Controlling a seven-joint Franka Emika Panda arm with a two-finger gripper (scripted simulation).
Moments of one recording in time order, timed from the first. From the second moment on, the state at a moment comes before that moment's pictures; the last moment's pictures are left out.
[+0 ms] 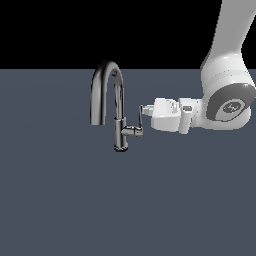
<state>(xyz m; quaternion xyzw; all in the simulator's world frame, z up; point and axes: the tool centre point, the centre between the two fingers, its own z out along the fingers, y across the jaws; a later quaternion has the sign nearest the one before) 0.011 -0.046 0.164 -0.44 0.55 0.43 0.56</state>
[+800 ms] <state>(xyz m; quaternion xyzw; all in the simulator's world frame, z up) -0.028 -0.045 0.166 -0.44 0.56 0.42 0.56</state>
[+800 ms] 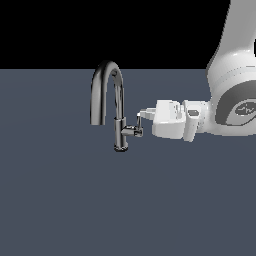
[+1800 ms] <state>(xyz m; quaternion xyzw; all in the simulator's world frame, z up) -0.069 -0.036 0.114 -0.45 0.55 0.42 0.57</state>
